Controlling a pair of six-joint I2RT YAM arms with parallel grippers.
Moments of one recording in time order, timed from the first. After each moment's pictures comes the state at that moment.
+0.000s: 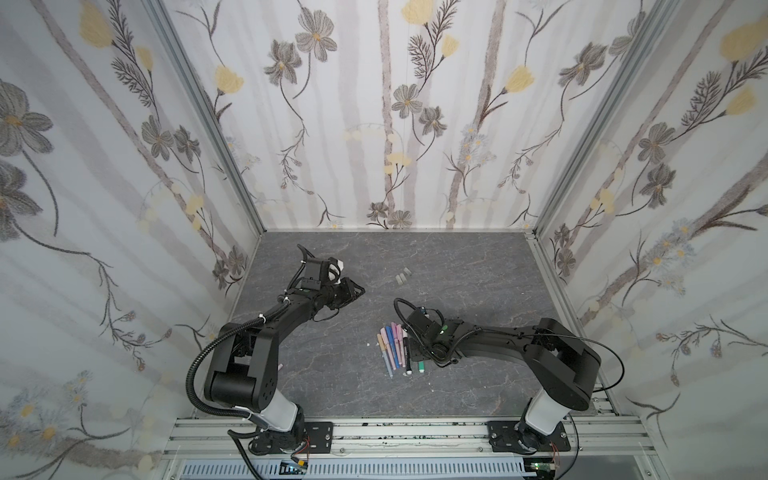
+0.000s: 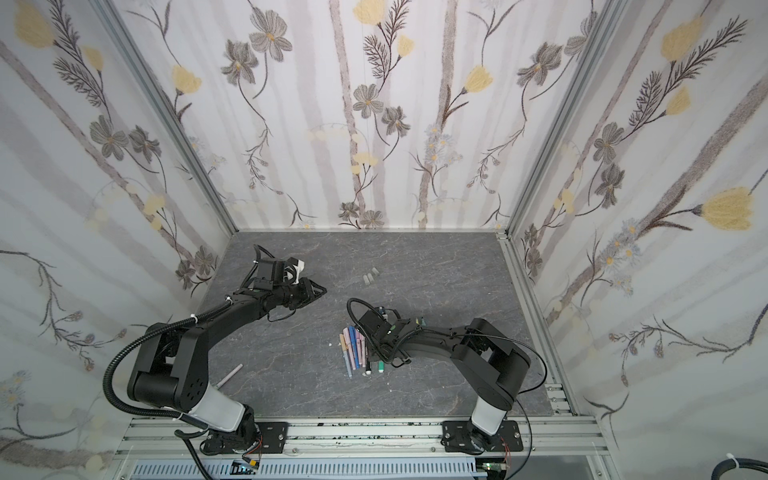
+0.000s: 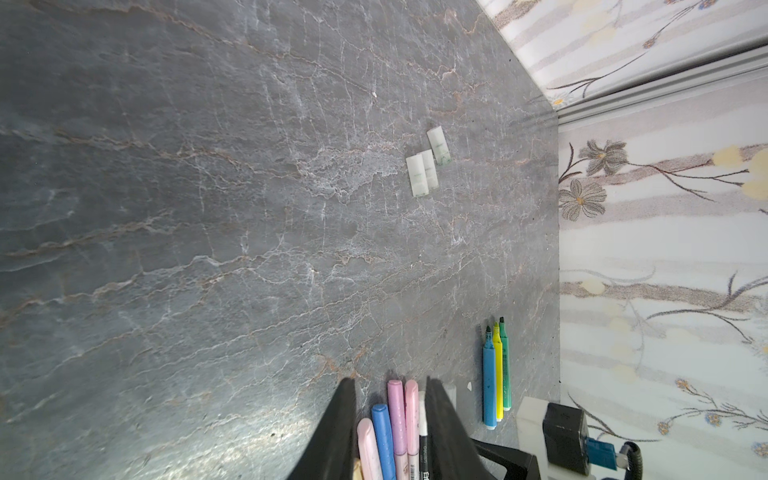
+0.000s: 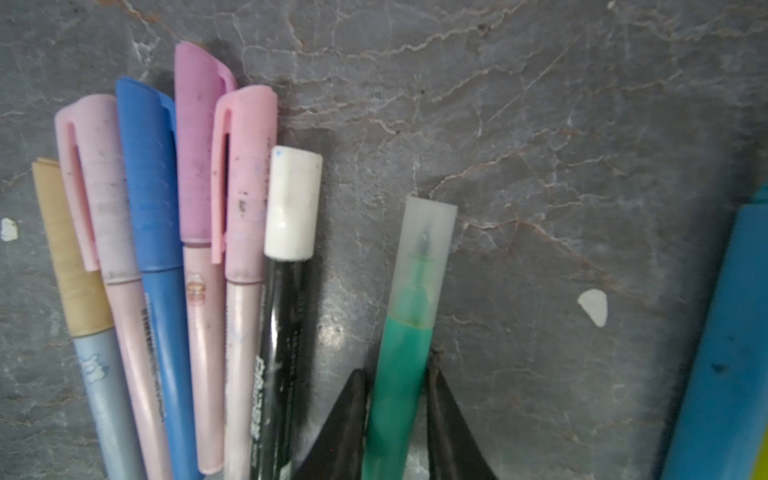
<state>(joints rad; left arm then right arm) -0.19 1.57 0.91 -0.12 0.57 -0.64 0.96 1.71 0.92 -0.43 0.16 0.73</state>
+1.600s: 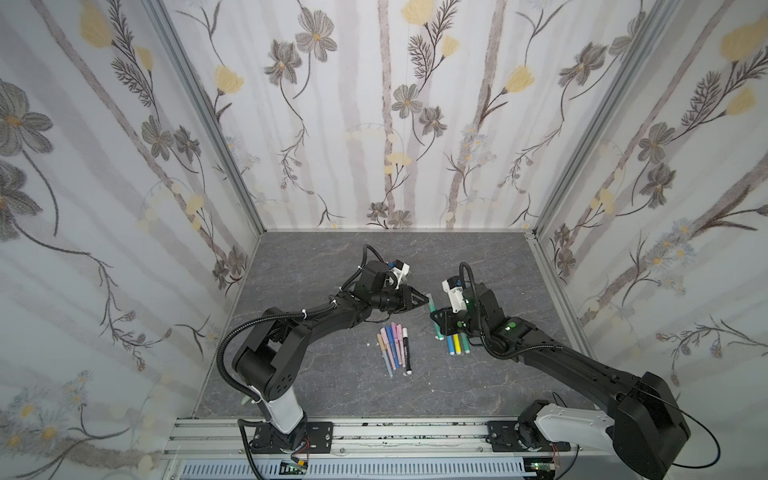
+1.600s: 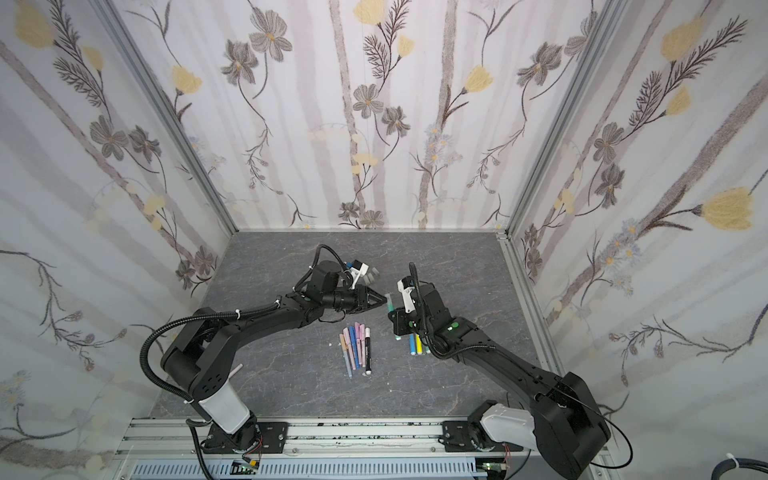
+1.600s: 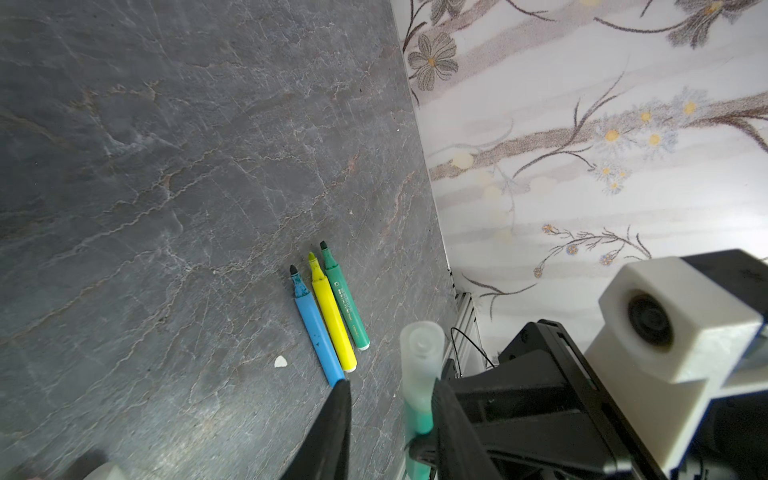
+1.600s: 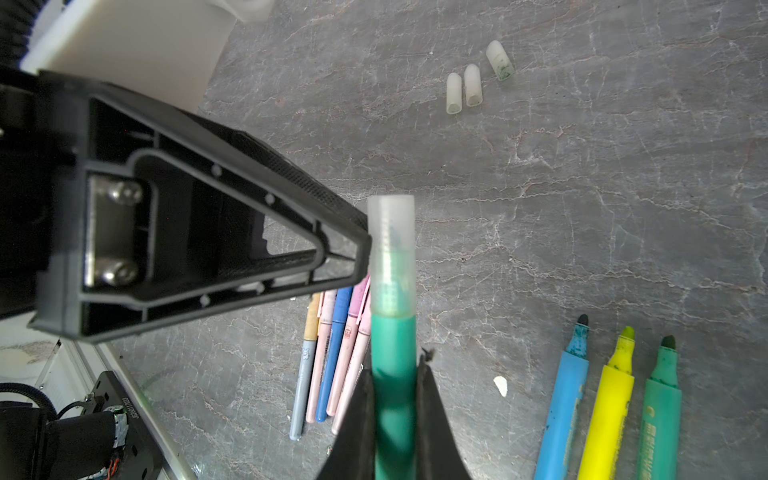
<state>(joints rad) -0.62 1.72 1.00 0.23 0.70 -0.87 0.64 1.21 0.73 -0.19 -0.17 0.46</state>
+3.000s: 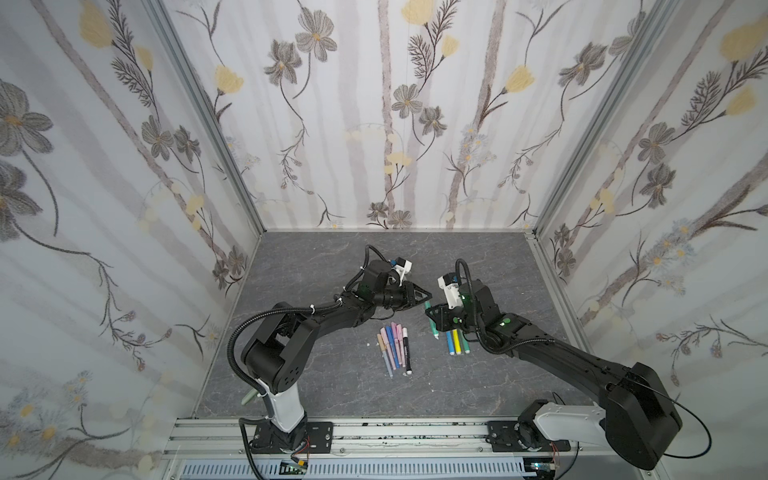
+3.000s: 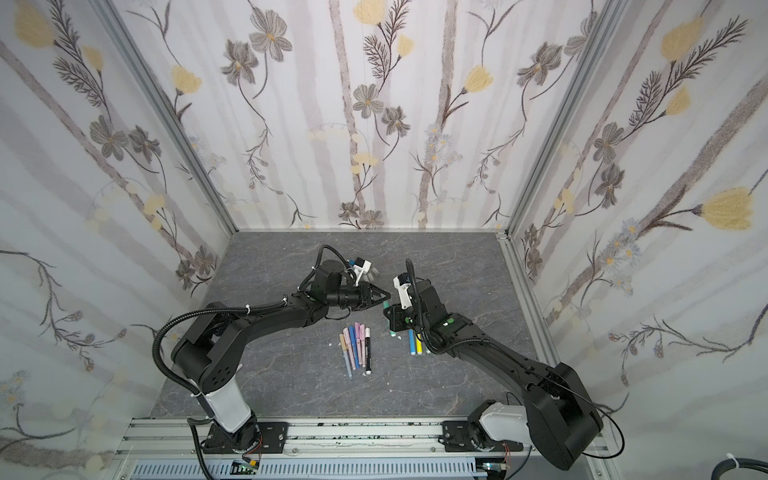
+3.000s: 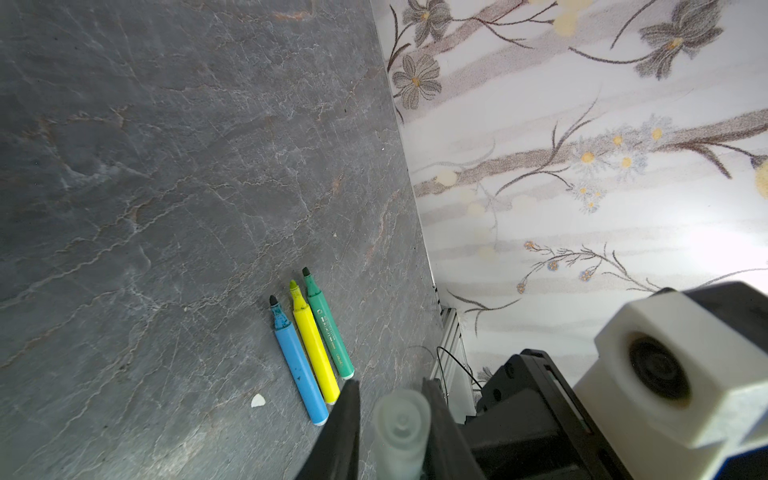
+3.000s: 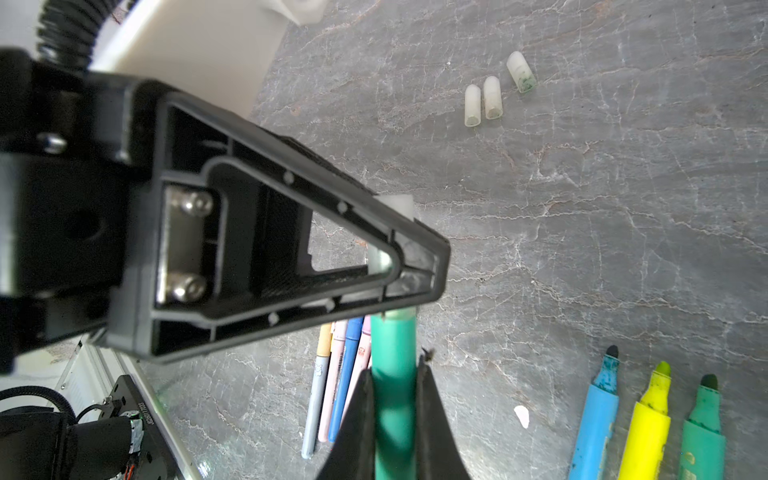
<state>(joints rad) -0.62 1.77 1.02 0.35 0.70 -0.94 0.64 1.26 0.76 -0.14 -0.20 0.46</state>
